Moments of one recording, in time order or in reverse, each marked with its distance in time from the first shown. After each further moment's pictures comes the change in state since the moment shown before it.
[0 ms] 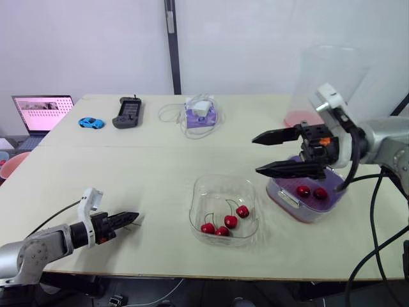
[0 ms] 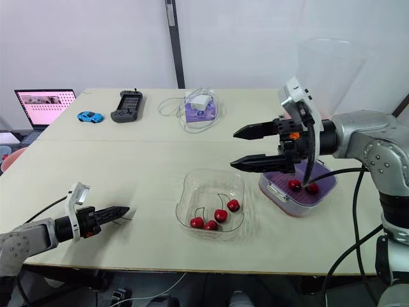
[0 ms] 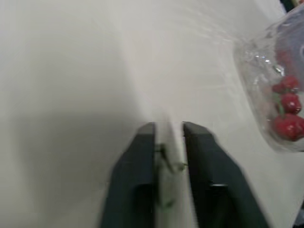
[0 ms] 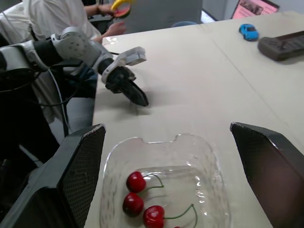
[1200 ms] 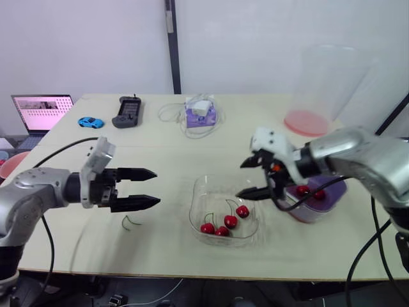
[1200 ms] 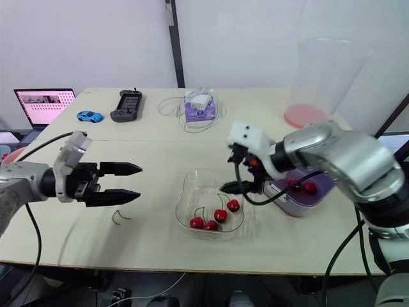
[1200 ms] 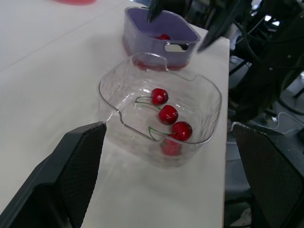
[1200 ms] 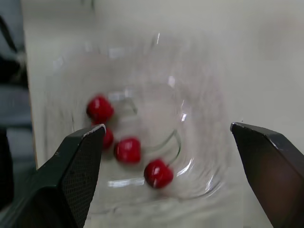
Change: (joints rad) left arm -0.292 0.235 -0.150 -0.206 -0.009 -0.183 -0.433; right arm -0.161 -0.007 0.512 -0.205 -0.274 0.238 -0.233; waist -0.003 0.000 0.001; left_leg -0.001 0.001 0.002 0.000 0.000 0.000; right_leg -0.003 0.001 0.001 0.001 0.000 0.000
